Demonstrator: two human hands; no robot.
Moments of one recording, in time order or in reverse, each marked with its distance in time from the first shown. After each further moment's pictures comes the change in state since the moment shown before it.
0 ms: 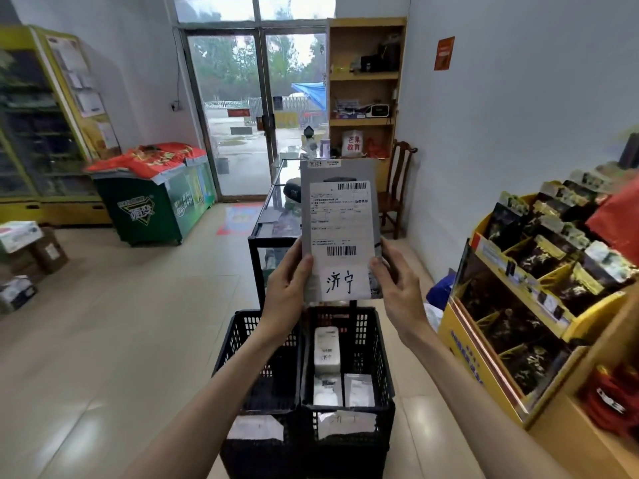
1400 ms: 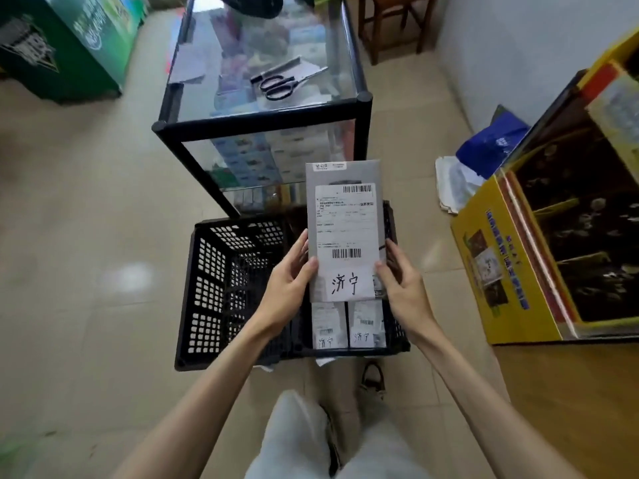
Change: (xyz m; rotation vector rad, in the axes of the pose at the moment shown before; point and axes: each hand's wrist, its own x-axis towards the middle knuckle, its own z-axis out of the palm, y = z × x) left_hand 0.192 -0.342 0.045 0.164 -0.215 -0.655; right_hand 0.160 0.353 -0.038 -0.078 0.021 0.736
